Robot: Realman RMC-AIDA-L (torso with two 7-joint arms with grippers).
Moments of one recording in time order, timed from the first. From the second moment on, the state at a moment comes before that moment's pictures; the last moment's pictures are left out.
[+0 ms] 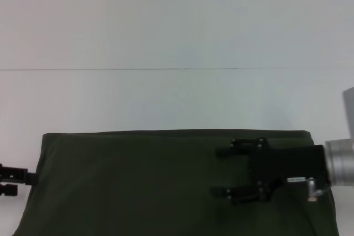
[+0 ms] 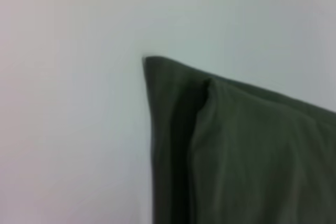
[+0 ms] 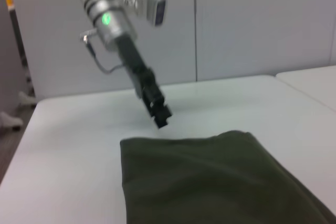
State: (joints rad) left arm -0.58 -1.86 0.38 0.69 2.62 1.63 -2.38; right arm 0.67 2.10 -0.65 -0.58 -2.18 -1.58 1.13
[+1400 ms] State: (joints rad) left arm -0.63 -1.90 0.49 0.60 2.57 1.43 -2.38; right arm 0.75 2.11 -0.81 -0.32 -1.99 -1.33 0.87
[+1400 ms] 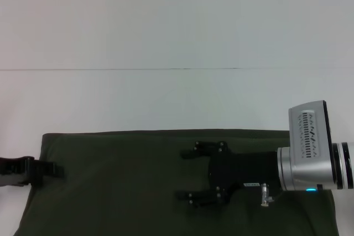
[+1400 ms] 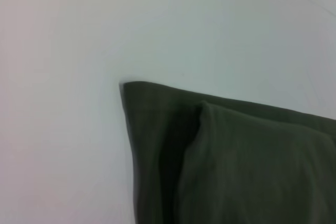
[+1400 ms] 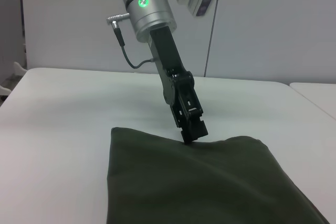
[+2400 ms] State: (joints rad) left arm -0.61 -1.89 0.52 0.64 2.59 1.43 -2.38; right arm 0.75 2.11 -0.81 -0.32 -1.99 -1.30 0.87
